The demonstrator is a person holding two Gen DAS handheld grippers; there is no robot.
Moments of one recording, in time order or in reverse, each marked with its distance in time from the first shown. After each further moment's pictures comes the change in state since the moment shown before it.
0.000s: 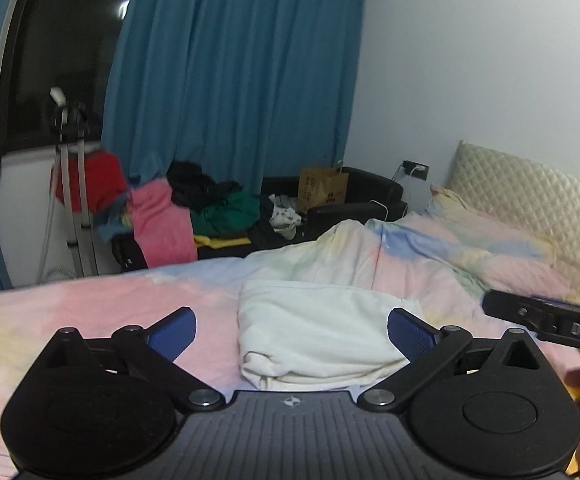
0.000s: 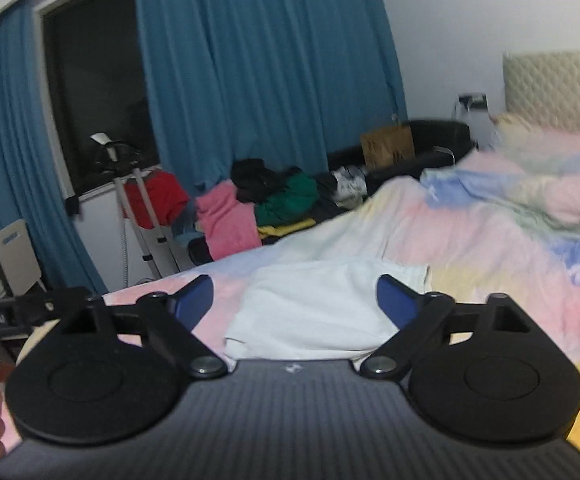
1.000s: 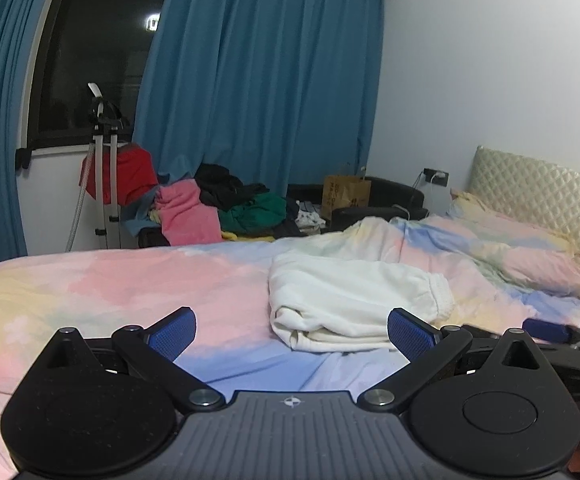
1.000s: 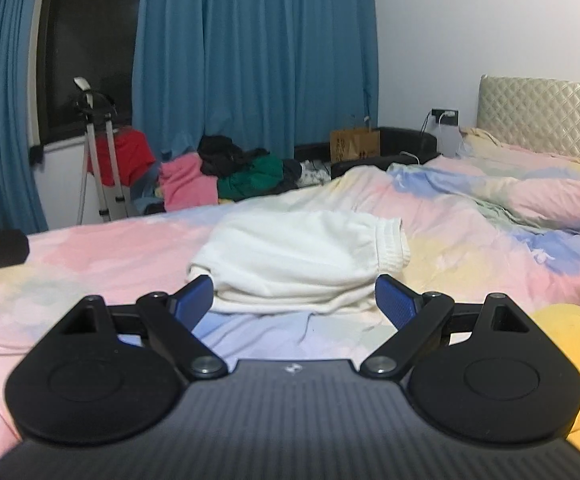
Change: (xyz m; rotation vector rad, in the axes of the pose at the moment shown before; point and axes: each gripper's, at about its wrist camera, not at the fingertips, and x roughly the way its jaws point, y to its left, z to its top) left arm -0.036 0.018 -0.105 -0.035 -0.051 0.066; right arm 0.003 0.046 -0.112 -0.129 -0.005 -0.176
